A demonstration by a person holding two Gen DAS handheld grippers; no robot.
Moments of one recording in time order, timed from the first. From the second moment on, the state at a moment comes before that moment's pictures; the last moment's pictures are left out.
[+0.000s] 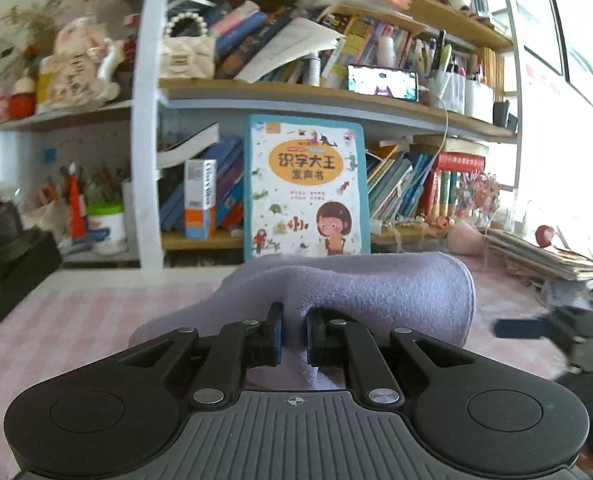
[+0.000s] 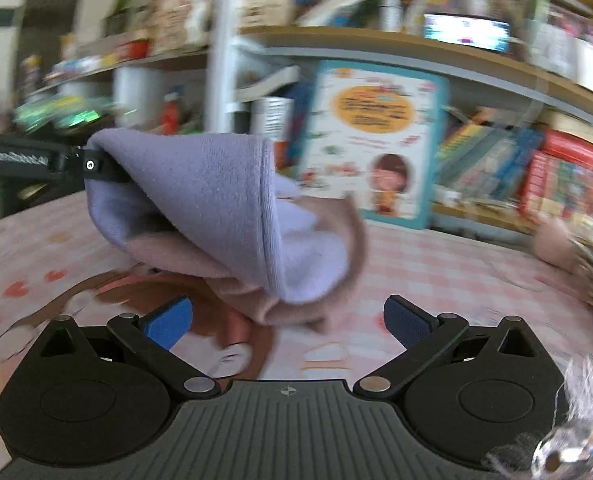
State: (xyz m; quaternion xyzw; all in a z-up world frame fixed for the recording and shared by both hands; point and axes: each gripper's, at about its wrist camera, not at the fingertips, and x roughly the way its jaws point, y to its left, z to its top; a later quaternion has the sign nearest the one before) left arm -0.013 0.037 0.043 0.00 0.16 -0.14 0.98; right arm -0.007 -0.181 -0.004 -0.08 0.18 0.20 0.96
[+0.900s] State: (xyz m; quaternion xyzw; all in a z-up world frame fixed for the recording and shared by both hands) left arm -0.031 0.055 0.084 0.01 0.11 -0.14 0.98; right arm 0.040 -0.233 0.059 0.05 0.12 0.11 0.98
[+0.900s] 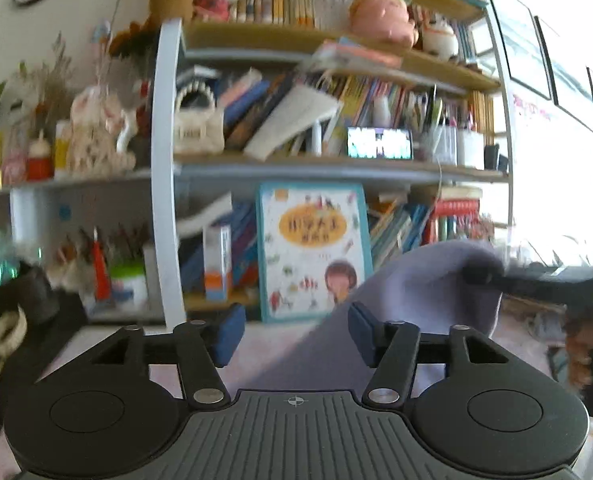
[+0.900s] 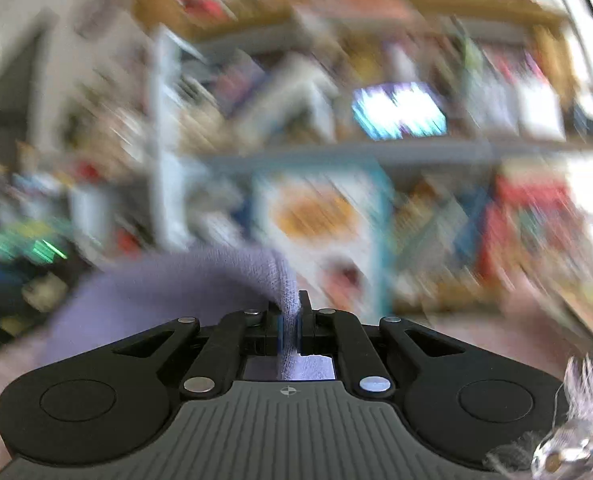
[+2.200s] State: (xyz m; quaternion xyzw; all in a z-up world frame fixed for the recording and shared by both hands) left arm -0.030 0.096 0.059 -0.02 0.17 -0.11 0.98; right arm -0.021 -0.294 0.006 0.32 0.25 0.39 0.83
